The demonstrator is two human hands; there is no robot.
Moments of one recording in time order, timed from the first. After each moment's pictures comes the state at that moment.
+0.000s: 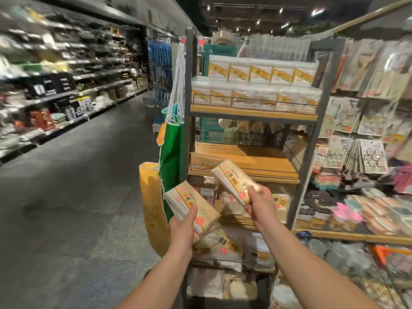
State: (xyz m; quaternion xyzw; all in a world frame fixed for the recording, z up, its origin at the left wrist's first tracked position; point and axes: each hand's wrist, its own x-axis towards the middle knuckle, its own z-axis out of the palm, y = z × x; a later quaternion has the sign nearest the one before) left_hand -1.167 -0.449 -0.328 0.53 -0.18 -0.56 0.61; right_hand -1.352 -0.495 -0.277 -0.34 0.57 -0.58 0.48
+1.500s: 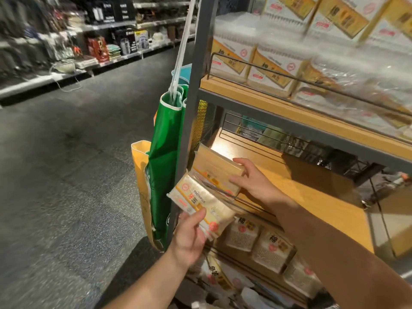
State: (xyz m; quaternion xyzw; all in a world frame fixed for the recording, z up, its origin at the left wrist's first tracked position) left_hand -1.225 -0.662 -0.377 0.29 -0.11 -0.64 0.70; right_hand -1.361 -0.833 -0.317 -0.73 0.42 -0.18 0.51
